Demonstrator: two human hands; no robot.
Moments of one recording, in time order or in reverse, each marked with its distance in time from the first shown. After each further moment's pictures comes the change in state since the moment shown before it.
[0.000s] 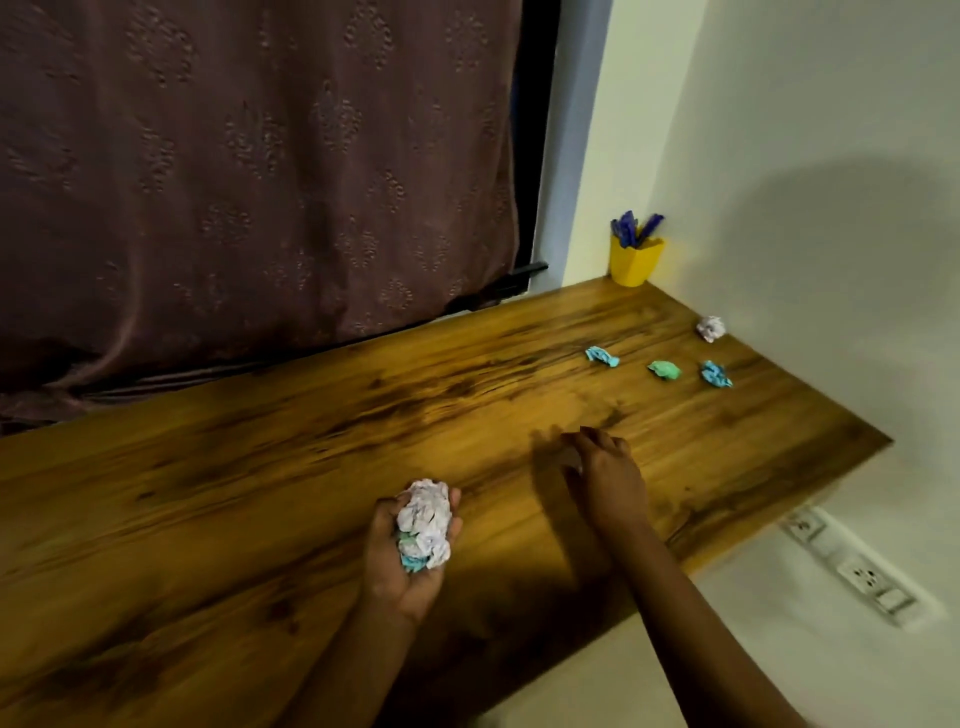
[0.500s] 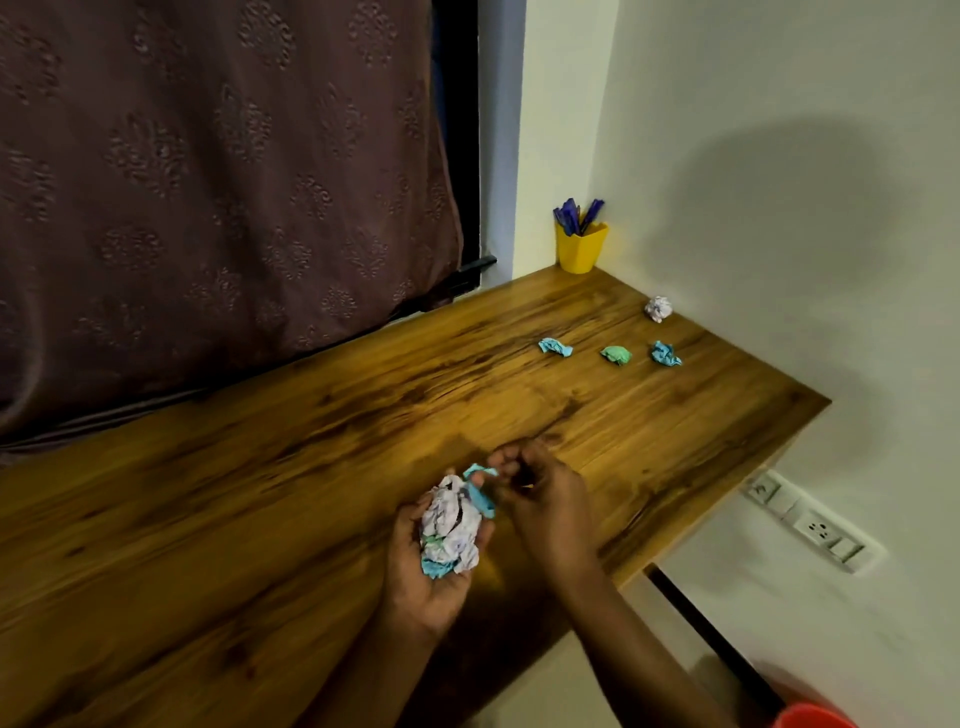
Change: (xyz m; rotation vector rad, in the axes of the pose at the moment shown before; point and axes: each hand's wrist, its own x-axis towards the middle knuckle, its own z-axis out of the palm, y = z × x) left_hand 0.002 -0.045 0.034 0.087 -0.098 -0.200; right_hand -0.040 -0.050 -0.020 0.842 0.119 0.141
